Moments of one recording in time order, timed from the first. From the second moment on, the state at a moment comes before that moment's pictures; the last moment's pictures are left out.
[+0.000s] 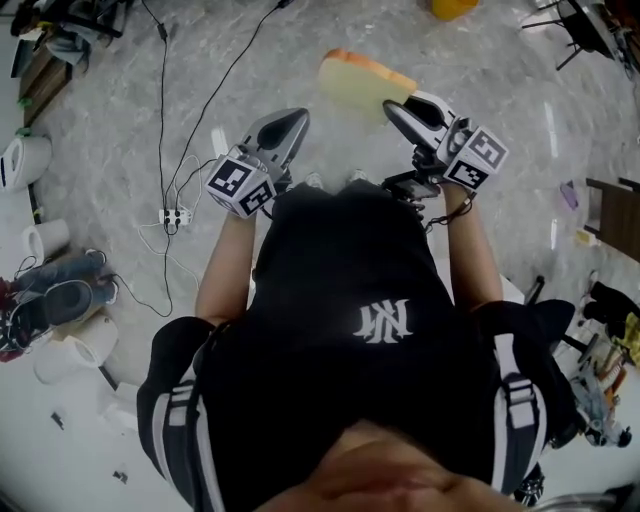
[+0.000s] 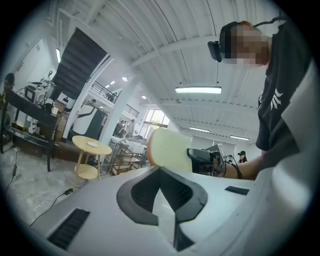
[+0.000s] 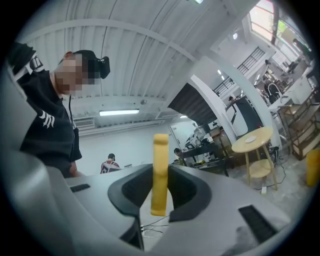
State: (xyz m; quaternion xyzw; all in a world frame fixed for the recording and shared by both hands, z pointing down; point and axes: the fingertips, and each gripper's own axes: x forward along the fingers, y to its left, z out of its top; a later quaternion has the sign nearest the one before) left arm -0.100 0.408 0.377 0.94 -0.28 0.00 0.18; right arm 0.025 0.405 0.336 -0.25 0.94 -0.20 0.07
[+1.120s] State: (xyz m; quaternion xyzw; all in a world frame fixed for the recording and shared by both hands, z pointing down) left arm -0.088 0.417 0.383 0.94 -0.30 0.06 0.17; right arm 0.042 0.406 0.355 -0.22 0.95 -0.20 0.03
